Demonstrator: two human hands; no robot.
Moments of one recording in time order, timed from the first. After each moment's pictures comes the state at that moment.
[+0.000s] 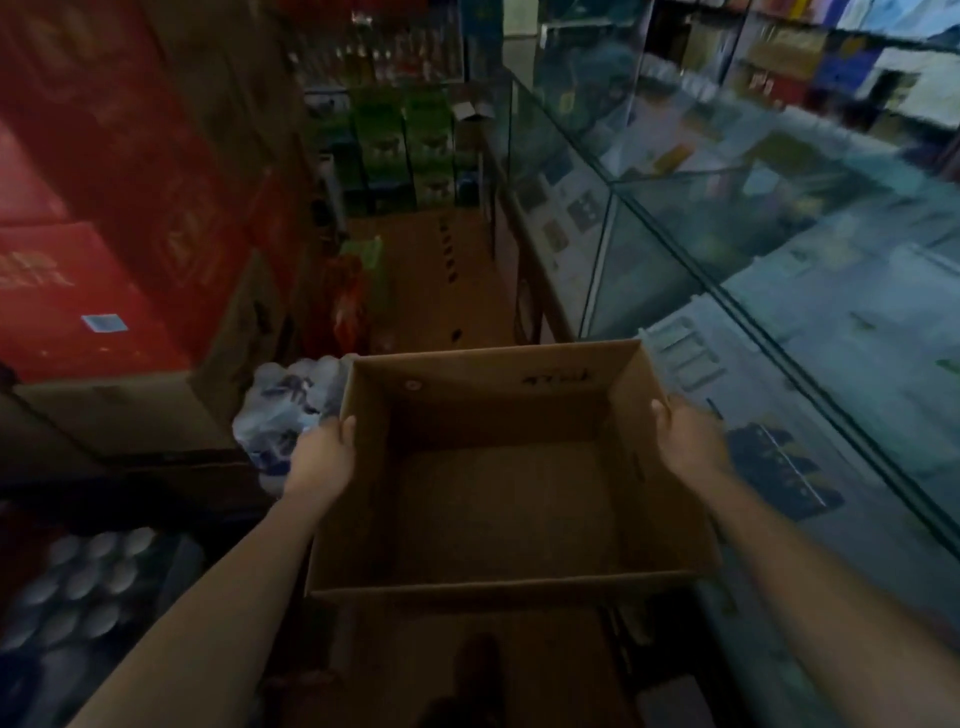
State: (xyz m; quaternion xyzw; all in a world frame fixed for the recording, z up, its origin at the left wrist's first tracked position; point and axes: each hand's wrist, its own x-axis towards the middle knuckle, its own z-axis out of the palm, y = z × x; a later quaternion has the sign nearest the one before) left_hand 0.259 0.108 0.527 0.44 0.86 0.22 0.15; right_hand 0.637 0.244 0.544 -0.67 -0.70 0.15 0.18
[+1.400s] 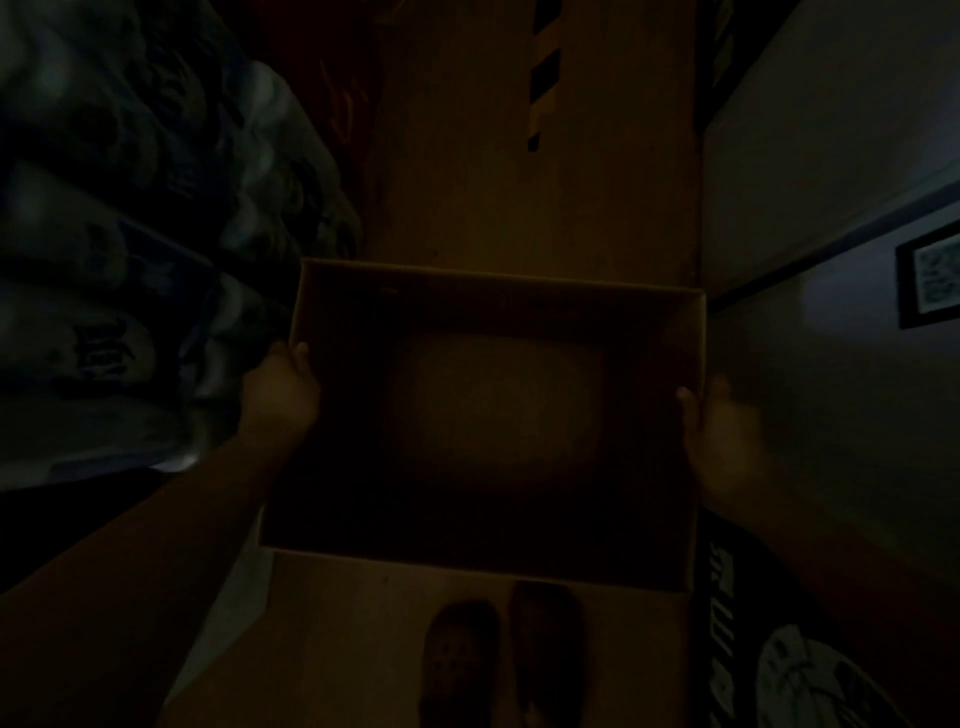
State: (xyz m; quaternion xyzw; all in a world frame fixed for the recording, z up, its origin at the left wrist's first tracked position) left_hand 0.119 0.355 -0.034 0.23 0.94 0.08 0.24; right_hand 0.472 0.520 -0.027 -0.66 -0.66 0.35 -0.08
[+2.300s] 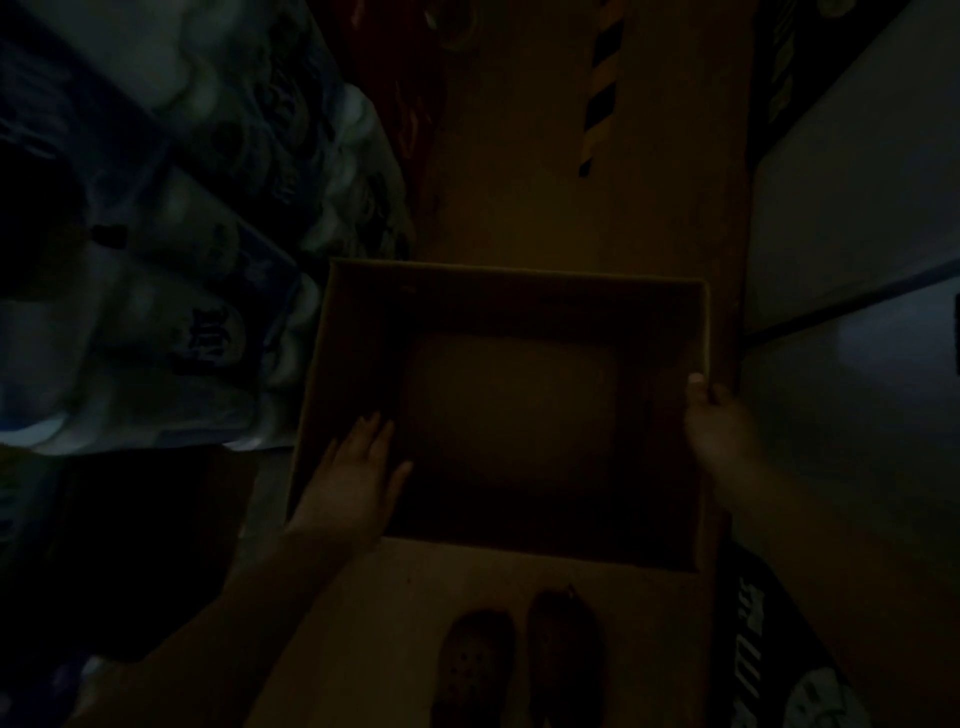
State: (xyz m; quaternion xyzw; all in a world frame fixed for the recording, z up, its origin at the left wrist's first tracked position) left_hand 0.174 0.270 -0.032 0.42 0.85 -0.05 0.32; right_hand 0.424 0.528 -0.046 -0.72 -0.54 0.44 0.00
